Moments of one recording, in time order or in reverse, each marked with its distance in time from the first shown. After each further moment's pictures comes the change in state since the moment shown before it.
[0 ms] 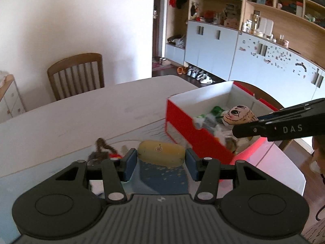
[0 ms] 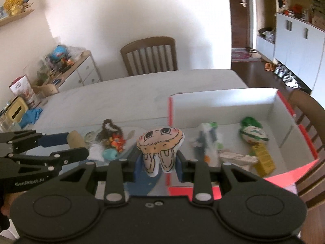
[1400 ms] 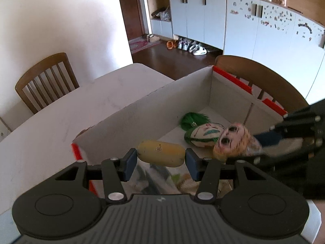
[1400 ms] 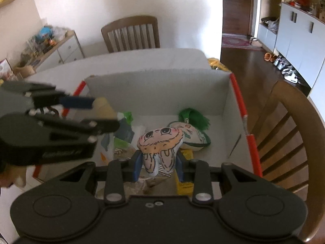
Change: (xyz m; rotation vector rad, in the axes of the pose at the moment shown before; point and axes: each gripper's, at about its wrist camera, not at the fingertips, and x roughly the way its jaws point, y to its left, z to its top) left arm 0.191 -0.141 0.085 0.155 0.172 0.046; right arm 0.066 -0.155 0.017 -0.095 0.151 0.007
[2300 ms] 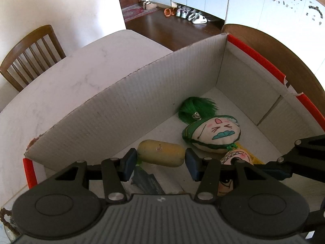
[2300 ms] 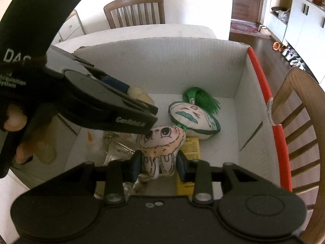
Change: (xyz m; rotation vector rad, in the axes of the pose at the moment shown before) left arm 0.080 -0.007 0.023 -0.016 0.201 -0.024; right arm 0.035 -0.007 -0.004 -0.031 0.097 0.015
